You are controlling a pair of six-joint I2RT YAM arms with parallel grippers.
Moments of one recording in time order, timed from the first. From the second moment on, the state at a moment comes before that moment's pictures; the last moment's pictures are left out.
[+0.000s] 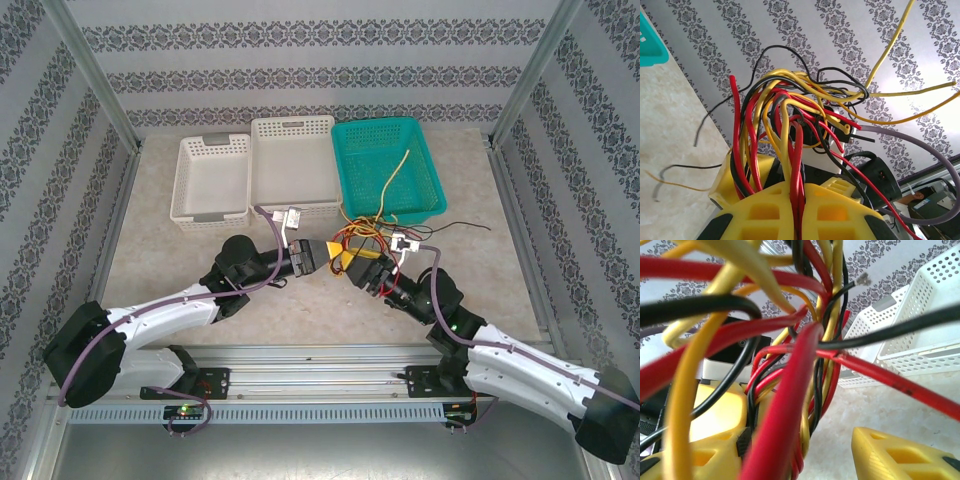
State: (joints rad) left arm -0.77 1.24 0.60 0.78 0.49 -1.13; right arm 0.87 0.70 0.32 0.45 -0.02 0.87
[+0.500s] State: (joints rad) left arm -0.77 1.26 0.58 0.84 0.47 -1.15; right arm 0.89 0.76 0.32 0.53 -0.01 0.86
